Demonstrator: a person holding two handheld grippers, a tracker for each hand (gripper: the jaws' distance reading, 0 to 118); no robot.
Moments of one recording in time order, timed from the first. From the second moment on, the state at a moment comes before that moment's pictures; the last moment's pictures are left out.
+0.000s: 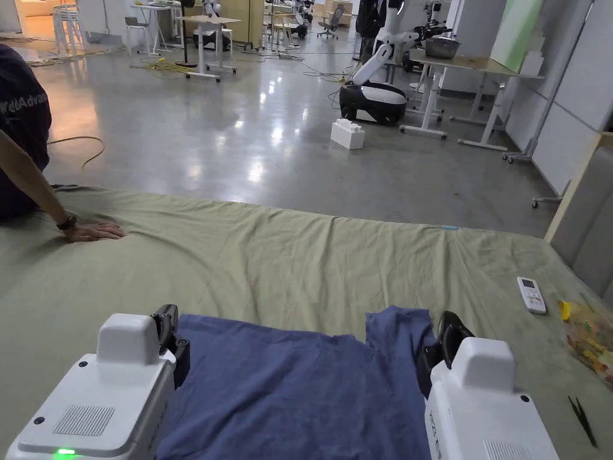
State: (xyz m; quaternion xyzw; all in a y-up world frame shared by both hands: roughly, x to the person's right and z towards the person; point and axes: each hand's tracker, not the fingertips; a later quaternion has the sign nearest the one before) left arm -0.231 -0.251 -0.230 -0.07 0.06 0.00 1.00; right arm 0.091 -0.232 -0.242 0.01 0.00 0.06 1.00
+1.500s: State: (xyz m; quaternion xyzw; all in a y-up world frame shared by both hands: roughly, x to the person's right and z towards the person) left arm -0.322 -0.445 -0.596 -0.45 -0.01 -0.07 0.89; right arm 0.191 -0.369 -0.391 -0.26 -0.05 0.05 0.96
